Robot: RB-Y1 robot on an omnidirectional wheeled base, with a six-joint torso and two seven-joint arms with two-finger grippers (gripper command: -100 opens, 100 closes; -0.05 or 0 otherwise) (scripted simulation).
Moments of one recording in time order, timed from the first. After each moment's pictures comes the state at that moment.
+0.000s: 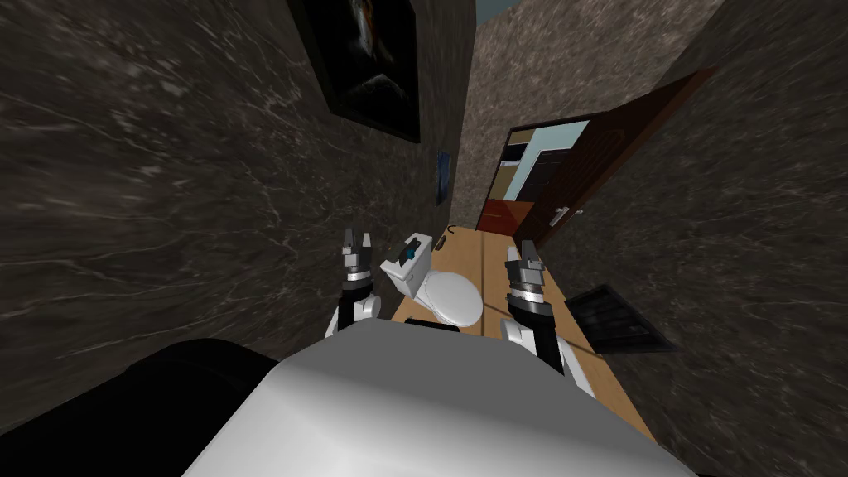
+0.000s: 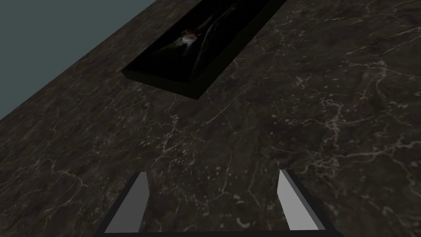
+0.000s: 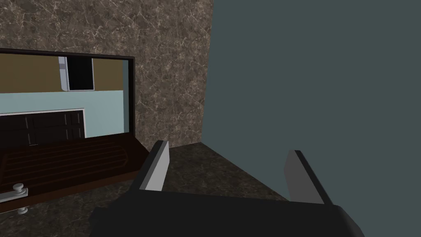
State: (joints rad) left arm 0.47 -0.03 0.01 -2.26 0.02 -0.58 -0.04; right arm 0.50 -0.03 -0.05 -2.23 0.12 -0.47 -0.04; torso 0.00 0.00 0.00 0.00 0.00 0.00
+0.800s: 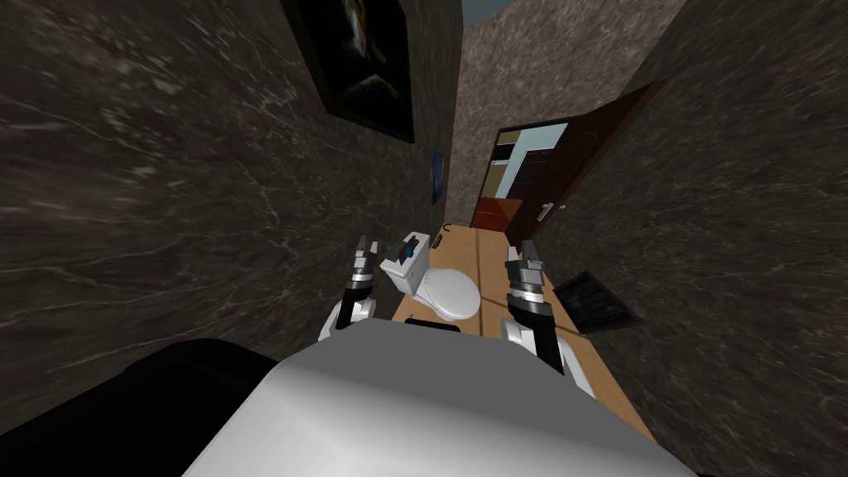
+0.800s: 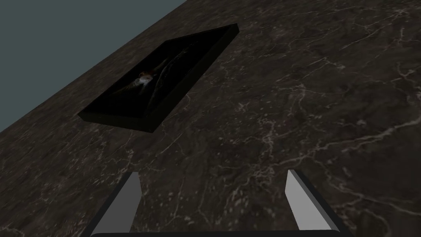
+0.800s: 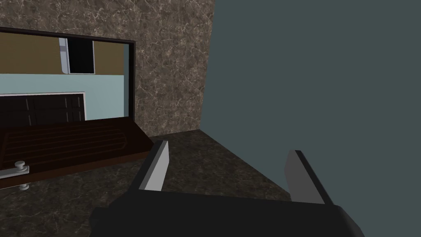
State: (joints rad) left arm 0.46 0.11 0.05 -2.12 -0.01 -0.53 0.00; right arm 0.50 -0.03 -0.05 -2.23 0.12 -0.47 -0.04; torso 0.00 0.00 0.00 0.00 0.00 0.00
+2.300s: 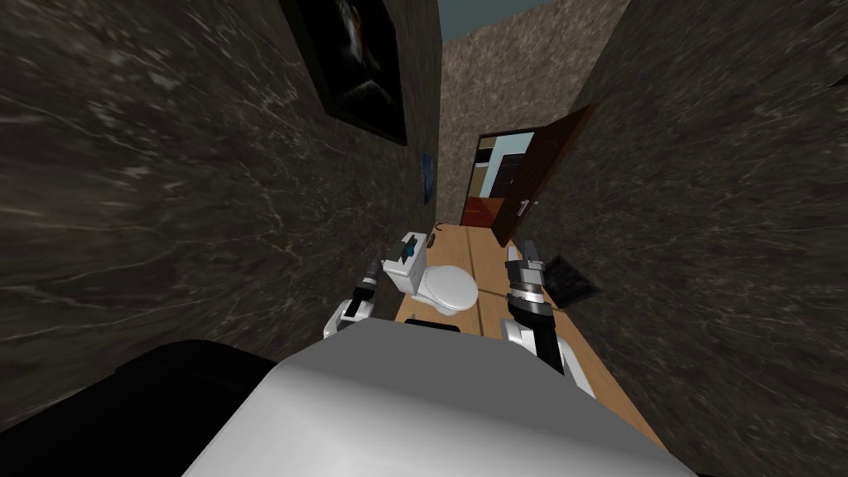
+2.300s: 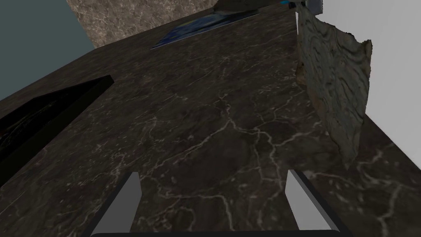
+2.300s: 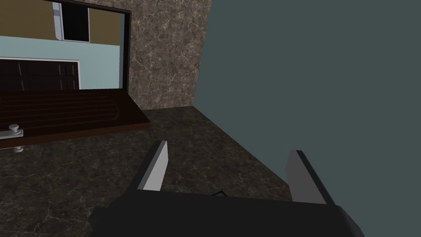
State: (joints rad) left arm 0.37 0.25 0.05 -1.77 -0.11 -0.33 0.11; right arm 0.50 -0.03 -0.05 -2.23 0.12 -0.47 -0.04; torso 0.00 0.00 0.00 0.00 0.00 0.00
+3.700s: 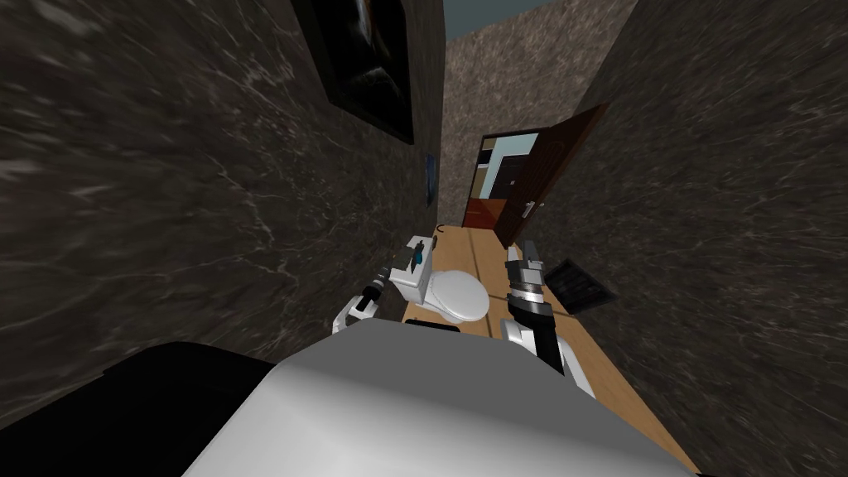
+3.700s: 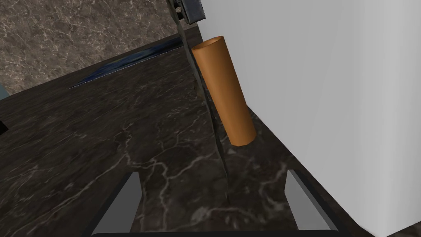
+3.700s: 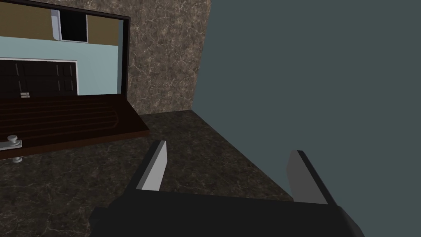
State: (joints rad) left arm 0.29 0.34 -0.08 -1.61 -0.19 -0.14 0.19; right arm 0.50 -0.03 -0.05 -2.23 0.12 -0.47 -0.04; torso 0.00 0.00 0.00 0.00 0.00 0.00
